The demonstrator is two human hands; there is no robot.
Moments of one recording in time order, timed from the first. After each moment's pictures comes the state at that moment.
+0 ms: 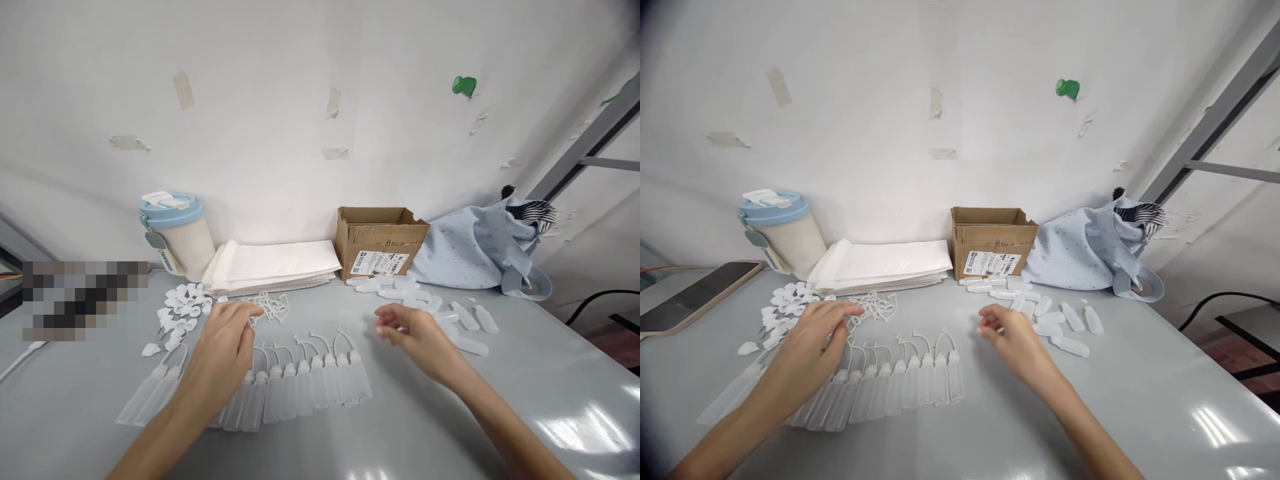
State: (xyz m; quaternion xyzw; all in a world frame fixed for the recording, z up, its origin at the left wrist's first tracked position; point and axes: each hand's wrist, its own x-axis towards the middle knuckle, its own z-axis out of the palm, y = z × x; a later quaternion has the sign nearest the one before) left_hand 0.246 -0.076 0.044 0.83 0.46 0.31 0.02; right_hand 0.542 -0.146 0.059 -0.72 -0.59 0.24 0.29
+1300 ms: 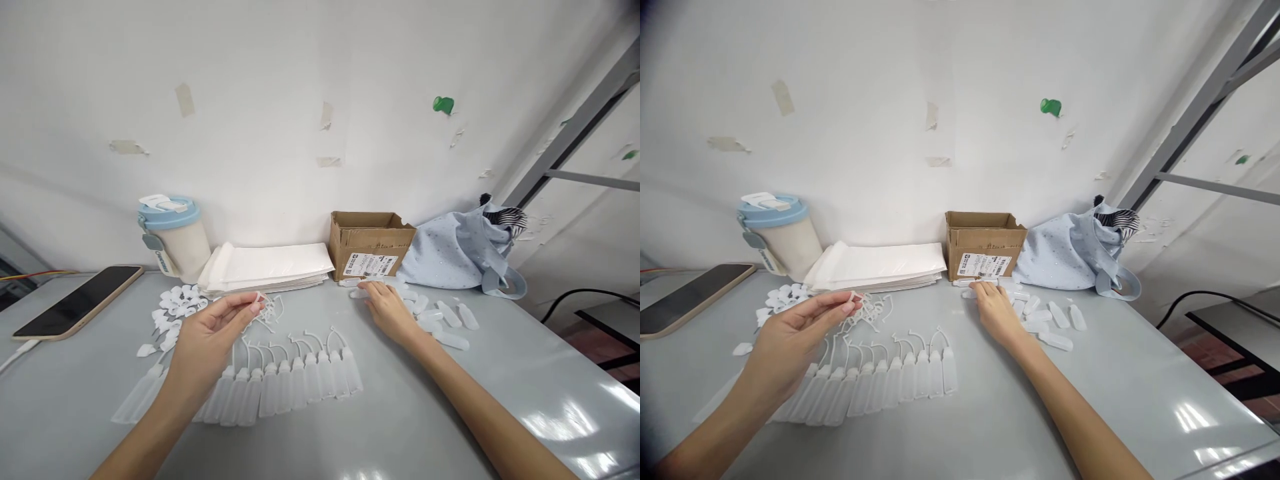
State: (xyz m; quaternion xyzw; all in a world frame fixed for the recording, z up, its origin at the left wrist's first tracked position) left_hand 0.256 -0.080 0.064 0.56 0.51 0.49 0.43; right_hand 0.564 -0.099 0.023 -0.65 -0.75 -0.07 0.12
